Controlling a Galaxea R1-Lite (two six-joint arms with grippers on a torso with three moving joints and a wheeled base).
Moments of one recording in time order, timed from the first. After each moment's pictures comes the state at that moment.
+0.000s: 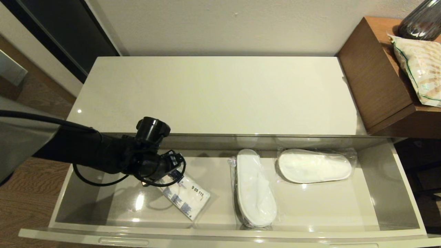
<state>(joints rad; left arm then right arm) -0.37 1.97 -1.12 0.04 0.11 -0.79 -0.01 0.00 0.00 -0.01 0.00 0.01</state>
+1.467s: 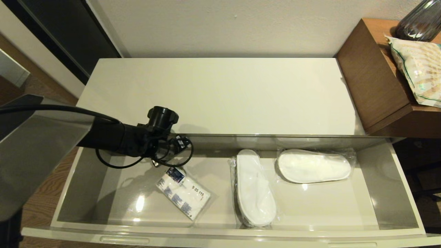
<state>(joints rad) -0.32 2.20 -1.36 0.05 0.14 -0.80 -0.01 0.00 0.00 -0.01 0.00 0.01</state>
